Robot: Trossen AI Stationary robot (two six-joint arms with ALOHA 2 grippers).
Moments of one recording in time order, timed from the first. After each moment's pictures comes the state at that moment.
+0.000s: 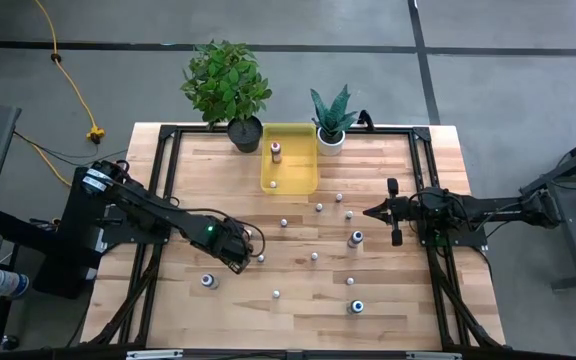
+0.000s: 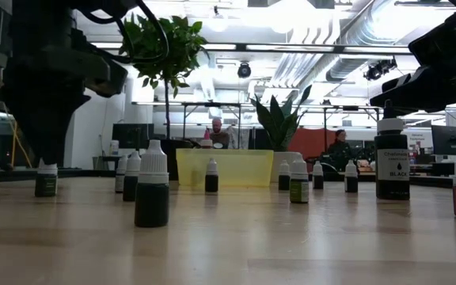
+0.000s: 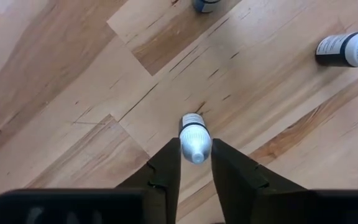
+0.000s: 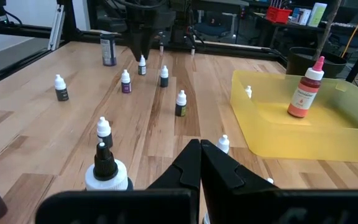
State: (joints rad) left arm -0.39 1.57 0.97 -0.87 -0.10 -1.25; right arm -0.03 0.24 0.01 0.03 0.00 -0.09
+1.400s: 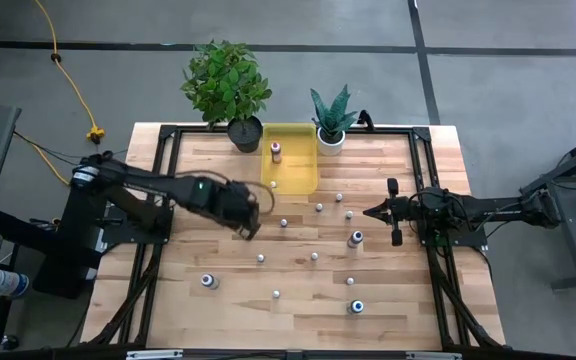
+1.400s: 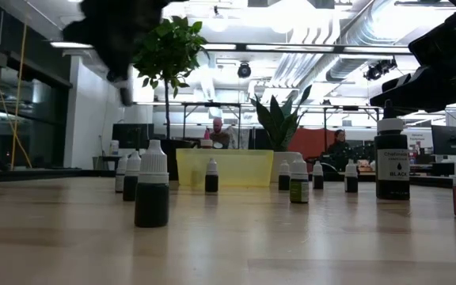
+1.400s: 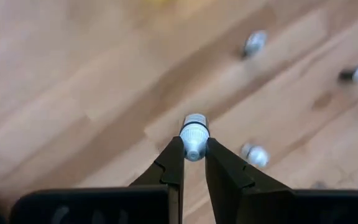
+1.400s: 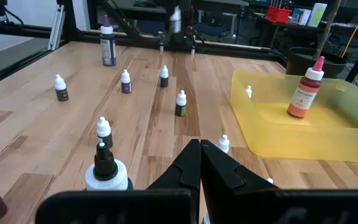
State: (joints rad) left arm -0.16 1.47 1.34 -1.18 -0.23 -1.11; right arm -0.03 0.24 0.01 0.03 0.00 -0.09
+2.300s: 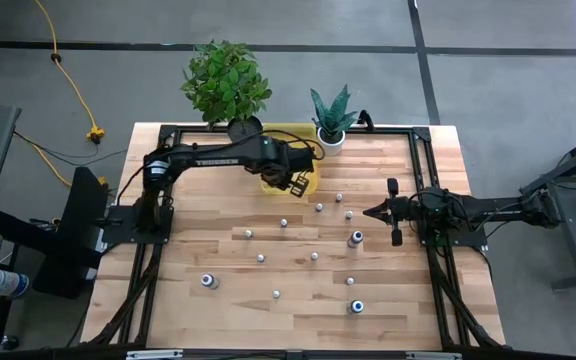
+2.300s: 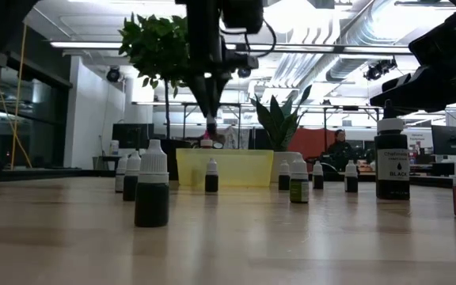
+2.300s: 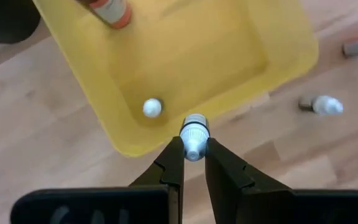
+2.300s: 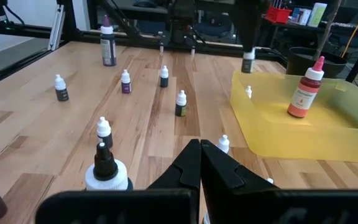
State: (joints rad) left arm 0.18 2.00 1.87 -1.22 -0.23 -0.90; right arm -0.03 0.24 0.01 0.03 0.00 -0.09
